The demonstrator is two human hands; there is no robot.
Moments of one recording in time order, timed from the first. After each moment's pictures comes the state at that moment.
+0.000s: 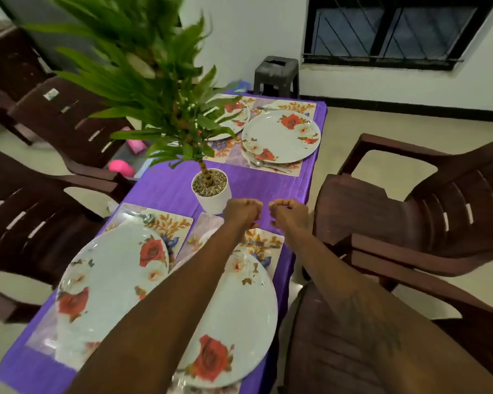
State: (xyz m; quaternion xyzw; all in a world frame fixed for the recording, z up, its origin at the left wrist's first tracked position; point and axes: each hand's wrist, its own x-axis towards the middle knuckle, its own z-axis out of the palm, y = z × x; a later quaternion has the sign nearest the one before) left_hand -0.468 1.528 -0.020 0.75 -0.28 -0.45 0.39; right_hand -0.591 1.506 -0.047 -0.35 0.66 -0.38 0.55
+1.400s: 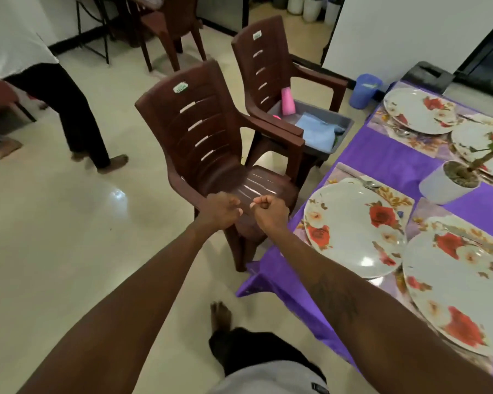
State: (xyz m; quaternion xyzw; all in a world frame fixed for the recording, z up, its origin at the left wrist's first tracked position) left_hand 0.187 1.960 -0.015 0.81 -0.51 -0.23 0.17; right_hand 0.050 1.876 -0.056 -0.65 0.57 -0.23 0.45
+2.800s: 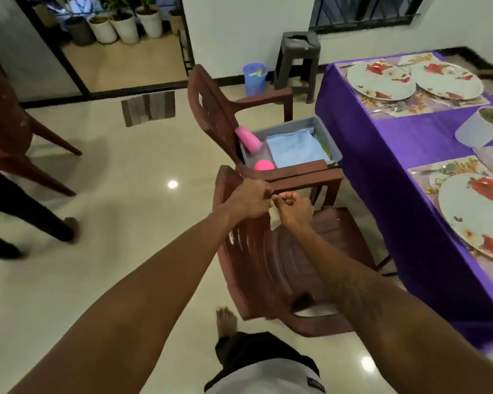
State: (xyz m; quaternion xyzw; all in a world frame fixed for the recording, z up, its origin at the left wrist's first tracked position) left_hand 0.652 1.535 0.023 0.42 -0.88 -0.23 0.04; right_hand 0.511 1.594 -0.053 -0.34 0.80 -0.40 0.28
